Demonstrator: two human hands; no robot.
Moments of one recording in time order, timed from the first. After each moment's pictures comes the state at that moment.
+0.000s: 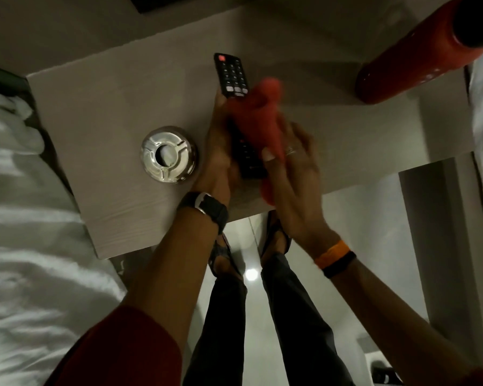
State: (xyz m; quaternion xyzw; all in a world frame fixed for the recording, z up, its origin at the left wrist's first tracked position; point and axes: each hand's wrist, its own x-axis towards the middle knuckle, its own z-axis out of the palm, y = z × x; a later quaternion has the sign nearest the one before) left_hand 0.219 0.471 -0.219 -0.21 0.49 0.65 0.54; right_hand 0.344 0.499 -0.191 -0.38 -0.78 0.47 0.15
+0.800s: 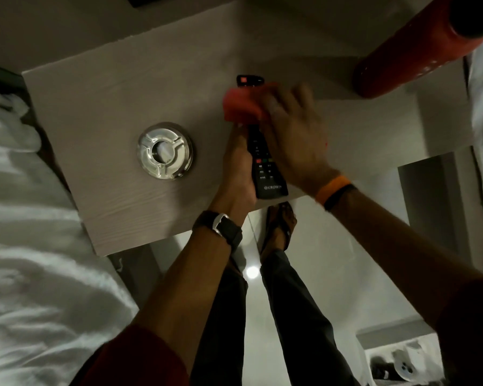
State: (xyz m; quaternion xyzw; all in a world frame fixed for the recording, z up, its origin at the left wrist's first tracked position) left_hand 0.266 0.467 -0.239 -0.24 0.52 0.62 0.54; right_hand 0.315 0.559 -0.217 -0.30 -0.93 0.23 0.06
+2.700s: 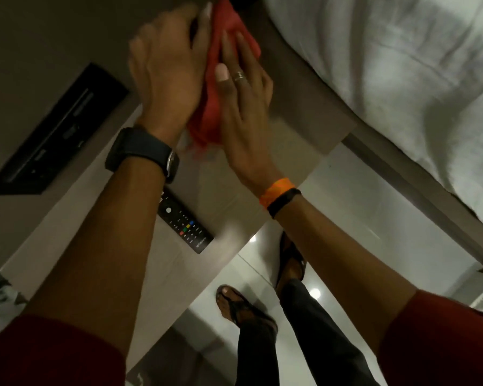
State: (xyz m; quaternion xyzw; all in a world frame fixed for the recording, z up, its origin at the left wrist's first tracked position) left_hand 0.265 0.717 -0.110 0.61 0.78 0.17 0.04; right_hand 0.362 0.684 -0.163 -0.53 -0.61 0.39 0.44
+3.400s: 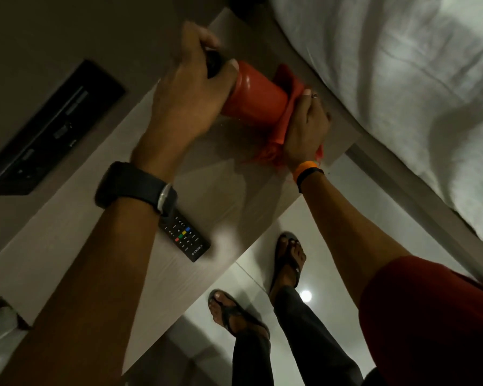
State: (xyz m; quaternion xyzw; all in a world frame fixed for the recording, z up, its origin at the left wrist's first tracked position) left_hand 0.268 0.705 -0.127 0.51 0.75 0.27 0.31; right_hand 0.429 0.732 -0.253 -0.72 -0.46 0.38 0.37
